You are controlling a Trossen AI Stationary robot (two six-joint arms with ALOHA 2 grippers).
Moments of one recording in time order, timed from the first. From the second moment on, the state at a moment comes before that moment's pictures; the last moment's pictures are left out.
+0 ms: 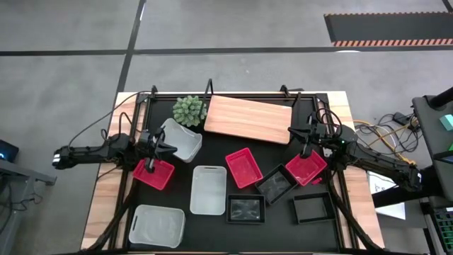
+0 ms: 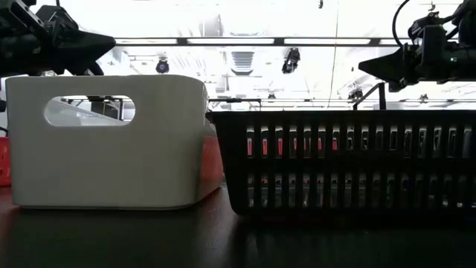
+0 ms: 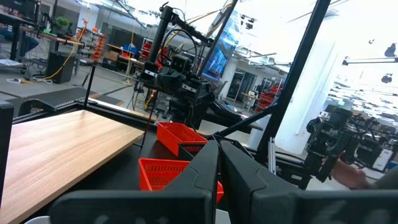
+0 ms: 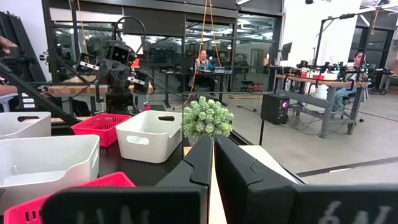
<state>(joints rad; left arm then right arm) 0.04 0.06 0.00 0.17 0.07 -0.33 -0.45 0.17 0.01 0.26 -0.18 -0.03</state>
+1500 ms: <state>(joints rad) 0.04 0.10 0.01 0.63 0.03 -0.23 -0.45 0.17 0.01 0.62 -0.24 0.19</state>
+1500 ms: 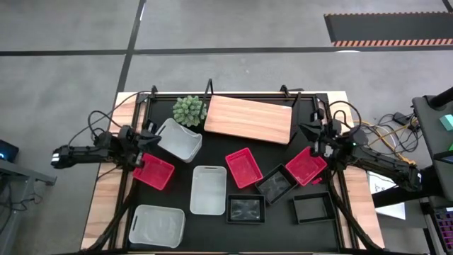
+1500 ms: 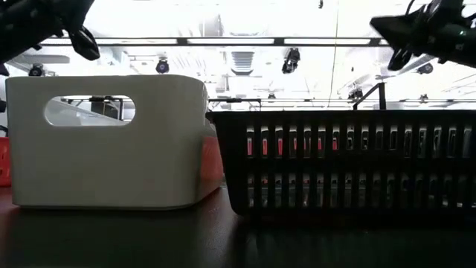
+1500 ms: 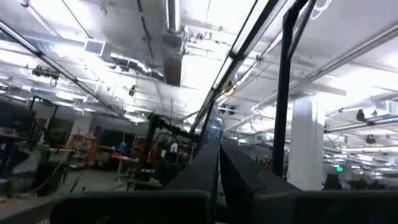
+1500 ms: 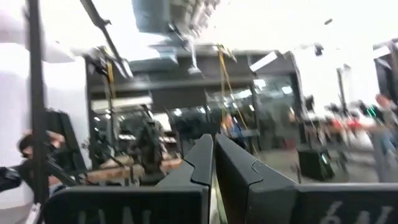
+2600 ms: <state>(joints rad) -0.15 1.22 0.77 0.60 -0.08 -0.39 -0.45 0.16 0.10 0.73 -0.45 0.07</state>
